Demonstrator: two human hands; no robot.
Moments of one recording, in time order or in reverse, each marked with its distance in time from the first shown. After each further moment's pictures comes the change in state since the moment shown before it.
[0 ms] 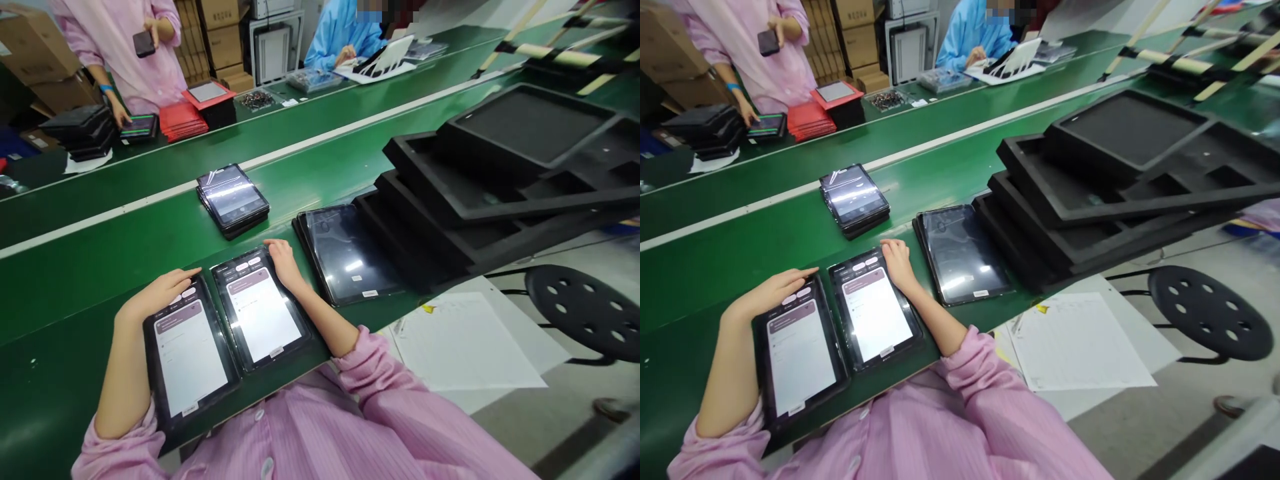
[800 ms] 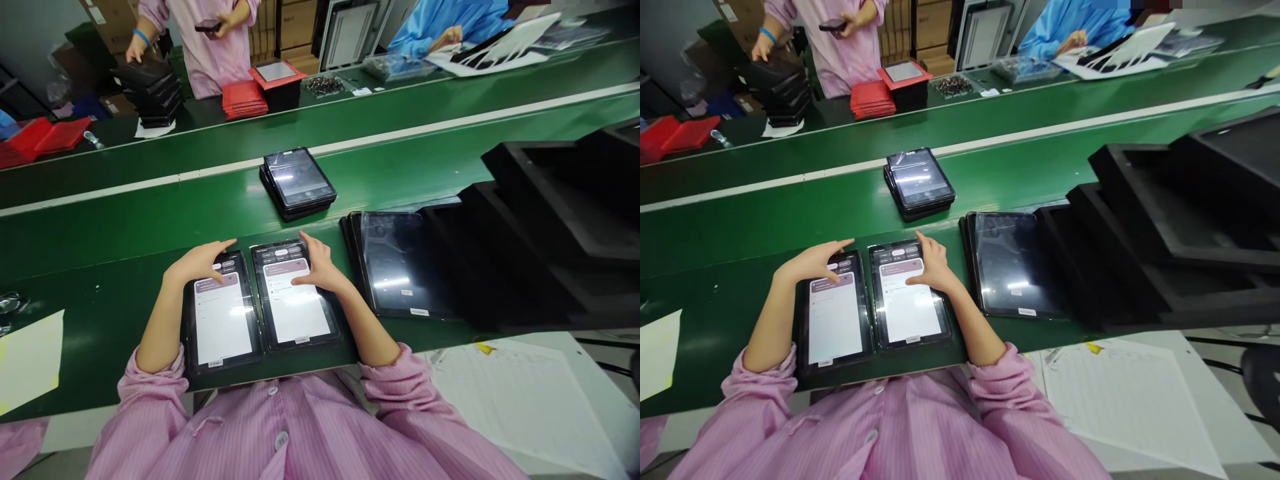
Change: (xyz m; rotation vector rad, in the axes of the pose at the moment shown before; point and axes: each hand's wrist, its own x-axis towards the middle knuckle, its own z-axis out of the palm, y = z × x) left_hand -0.014 -0.012 0.010 0.075 0.045 0.029; right_hand -0.006 0.018 -0.009 -0.325 -0.370 -0.299
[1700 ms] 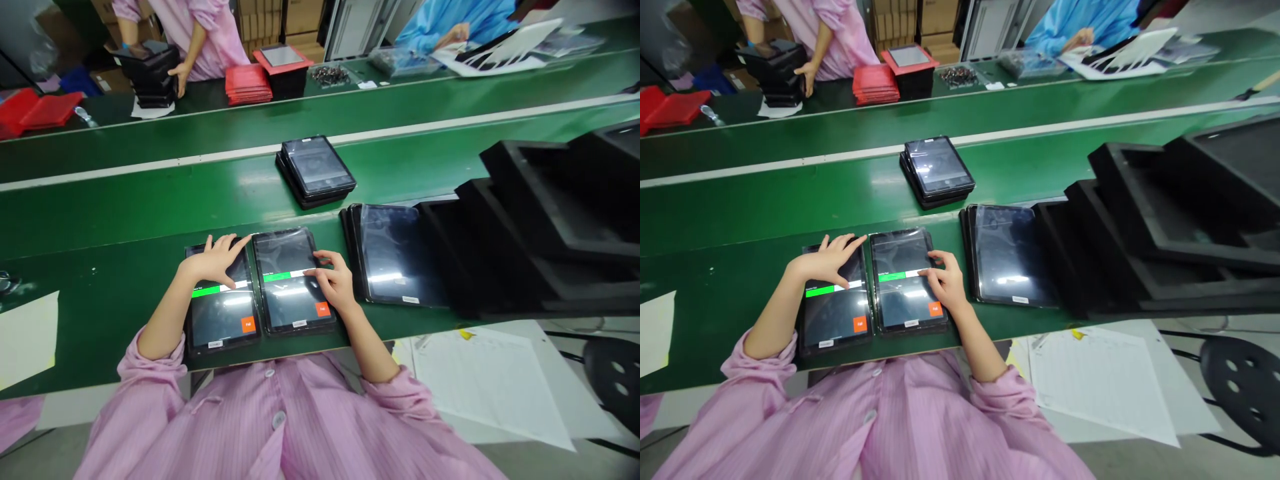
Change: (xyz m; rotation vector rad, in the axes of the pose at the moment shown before) left_hand -0.012 0.058 0.011 0.274 -0.275 -0.037; right_hand -0.067 -0.015 -0.006 0.105 0.307 -0.196
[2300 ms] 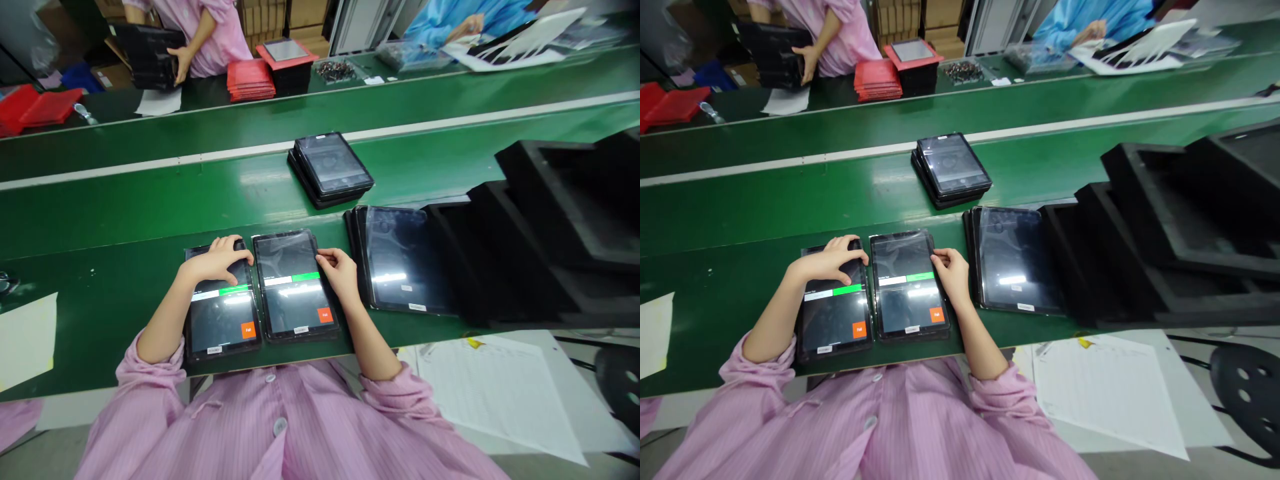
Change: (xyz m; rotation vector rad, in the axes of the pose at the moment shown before) left_hand 0.011 -0.006 -0.001 -0.140 0.054 0.115; right_hand 0.022 0.027 0.014 0.235 0.119 0.602
